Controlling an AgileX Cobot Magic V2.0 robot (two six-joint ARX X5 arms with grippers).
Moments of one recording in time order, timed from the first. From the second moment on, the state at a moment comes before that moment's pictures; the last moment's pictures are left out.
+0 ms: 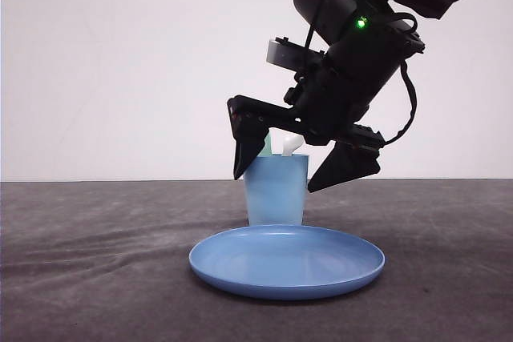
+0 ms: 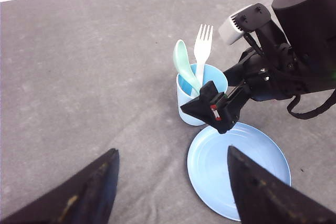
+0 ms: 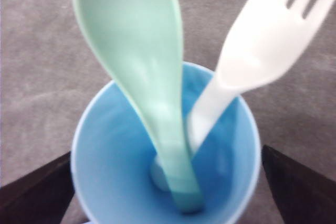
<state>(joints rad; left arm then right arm) -0.92 0.80 0.87 -0.56 -0.37 -0.26 0.64 1.71 0.97 0.05 -0.03 0.35</state>
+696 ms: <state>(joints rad) -0.92 0.80 0.87 -0.58 -0.37 -0.26 0.65 1.77 0.98 0.04 -0.03 0.35</state>
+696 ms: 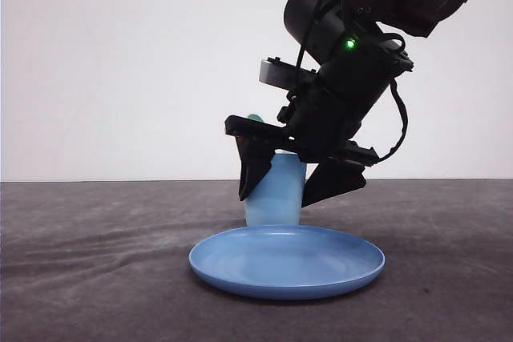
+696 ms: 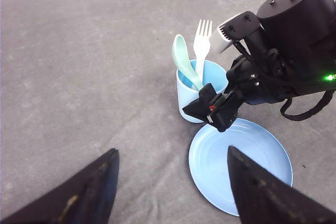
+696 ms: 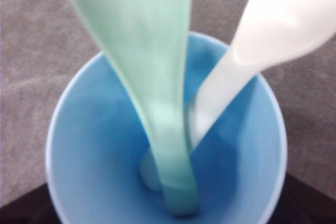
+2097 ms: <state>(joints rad) -0.92 0.80 0.87 -0.59 -0.37 -0.26 0.80 1.30 0.90 -0.30 0.01 0.03</state>
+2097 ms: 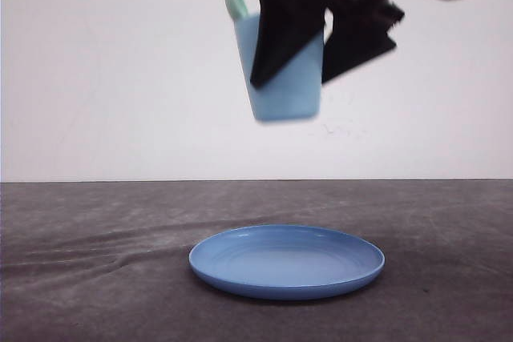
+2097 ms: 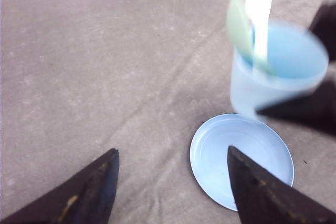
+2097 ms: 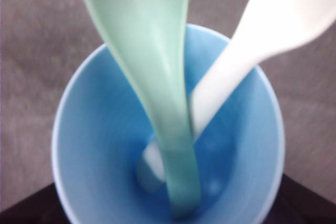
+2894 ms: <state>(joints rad) -0.92 0.80 0.87 -0.59 -0.37 -0.26 0.88 1.37 0.57 0.17 0.11 0.14</state>
